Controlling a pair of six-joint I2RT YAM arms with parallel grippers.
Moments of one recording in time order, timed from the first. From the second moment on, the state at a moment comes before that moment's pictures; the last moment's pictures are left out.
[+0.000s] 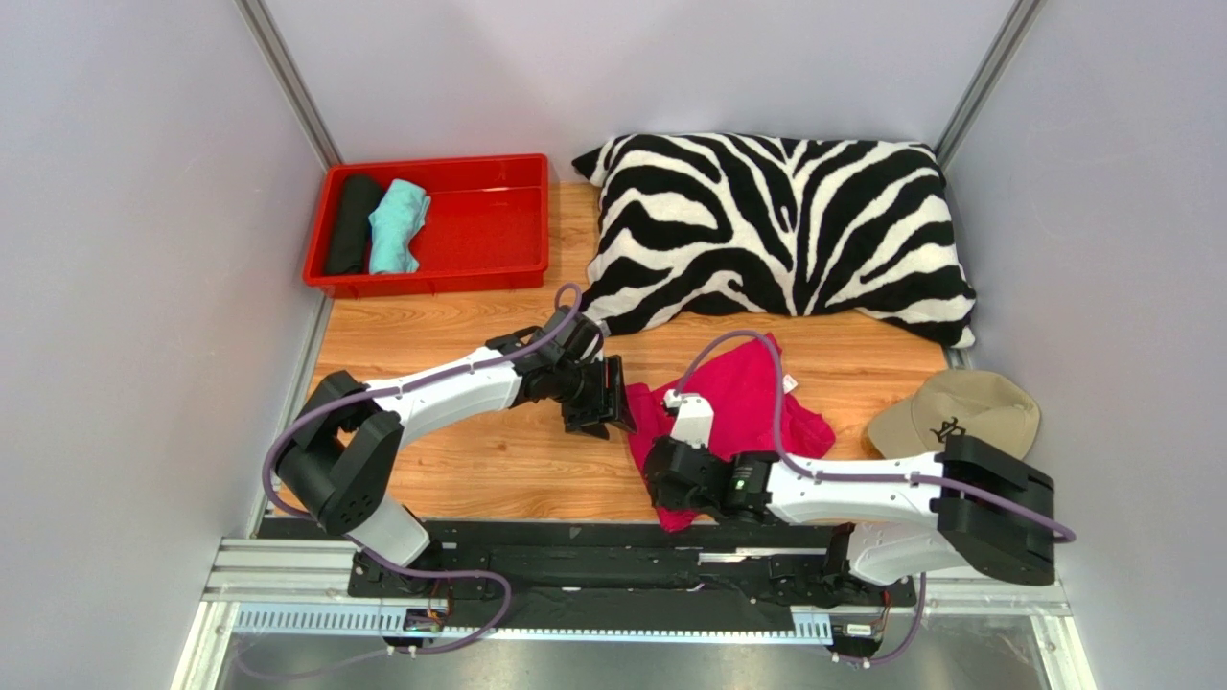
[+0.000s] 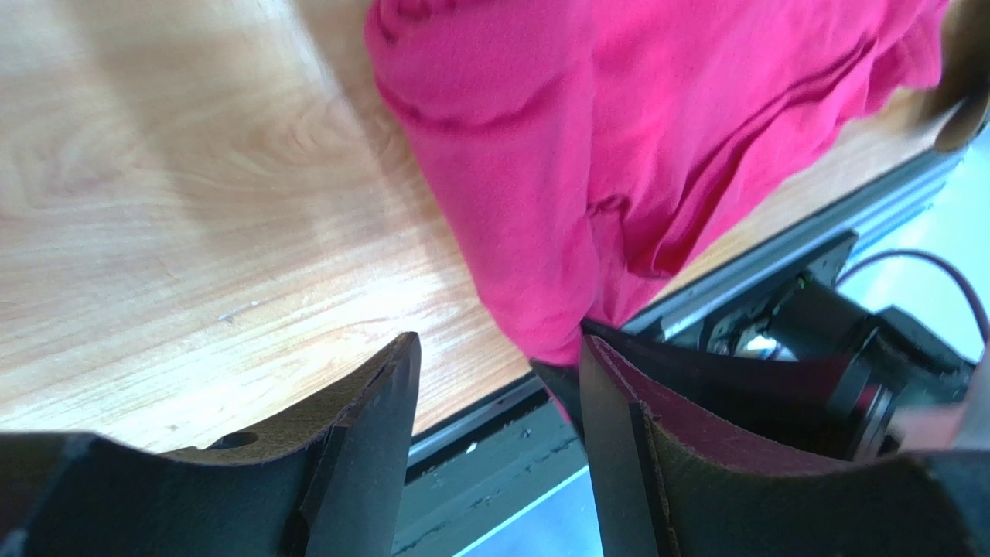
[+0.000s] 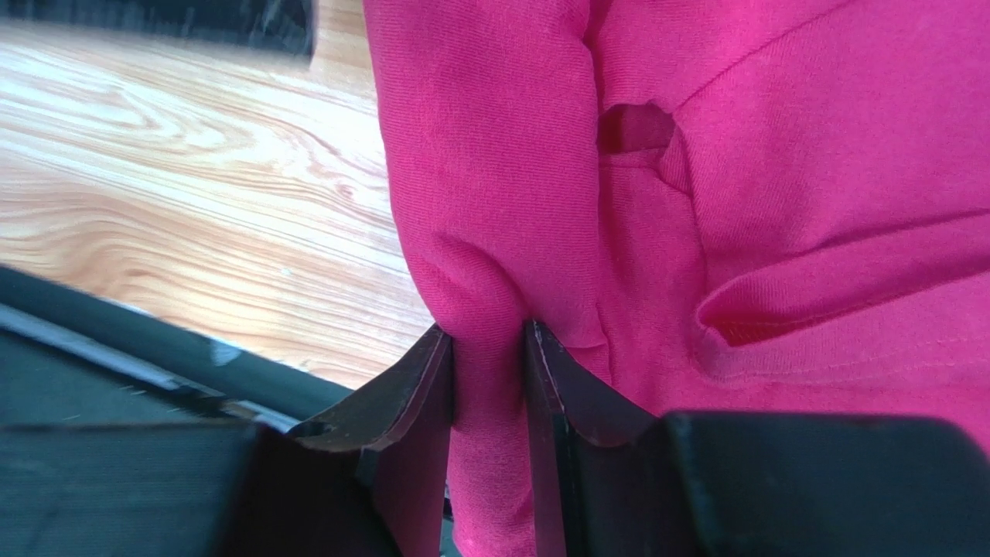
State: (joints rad) left arm -0.73 1.57 0.96 -0.43 0.33 -0.81; right arm 1.26 1.31 0.60 -0.27 0.42 1.01
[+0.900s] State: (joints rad) left arm -0.73 1.75 0.84 0.02 0.44 -0.86; right arm 0.92 1.06 0.20 0.24 -0.05 1.22
